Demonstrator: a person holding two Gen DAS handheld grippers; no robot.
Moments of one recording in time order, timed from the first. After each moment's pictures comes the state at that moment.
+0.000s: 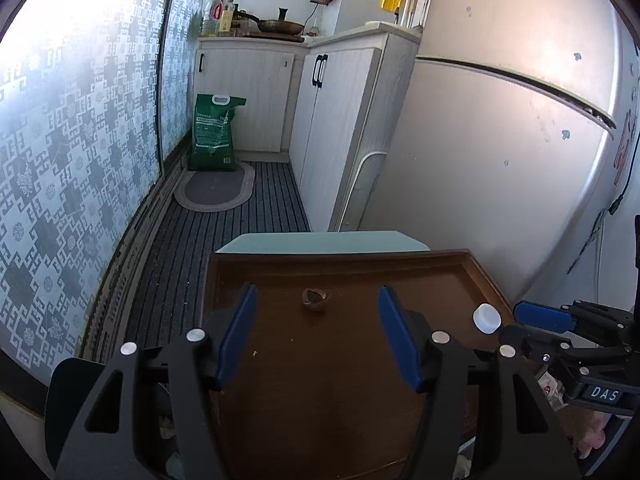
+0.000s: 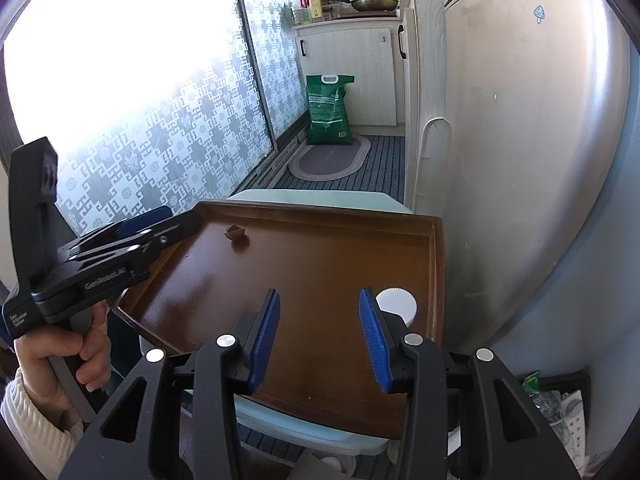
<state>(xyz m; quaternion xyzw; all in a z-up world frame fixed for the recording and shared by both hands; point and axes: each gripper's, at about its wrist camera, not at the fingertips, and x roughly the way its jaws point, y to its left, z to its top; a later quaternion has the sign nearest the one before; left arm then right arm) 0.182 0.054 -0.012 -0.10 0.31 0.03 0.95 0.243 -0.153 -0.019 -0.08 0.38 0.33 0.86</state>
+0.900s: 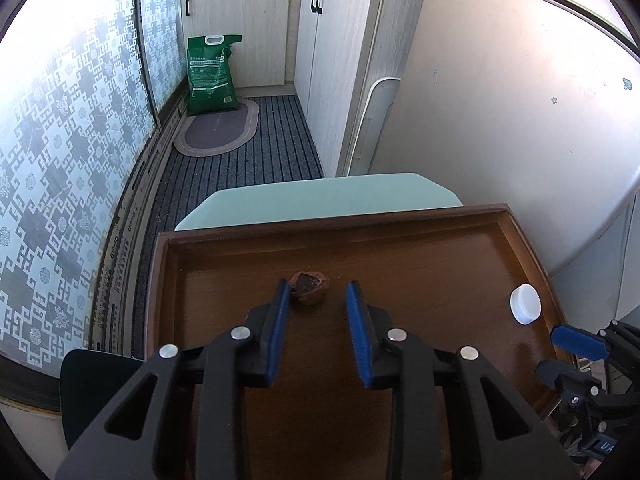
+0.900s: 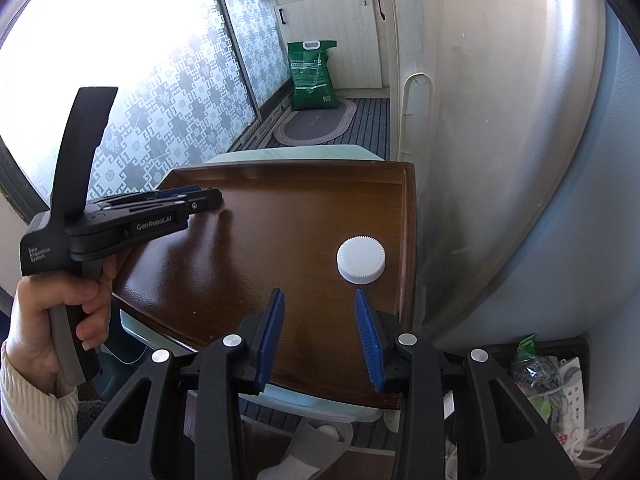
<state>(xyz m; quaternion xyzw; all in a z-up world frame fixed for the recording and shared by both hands) 0.242 0.043 -0.039 -0.08 0.43 0.05 0.90 0.250 -0.166 -0.037 -0.08 0.45 0.30 0.84</state>
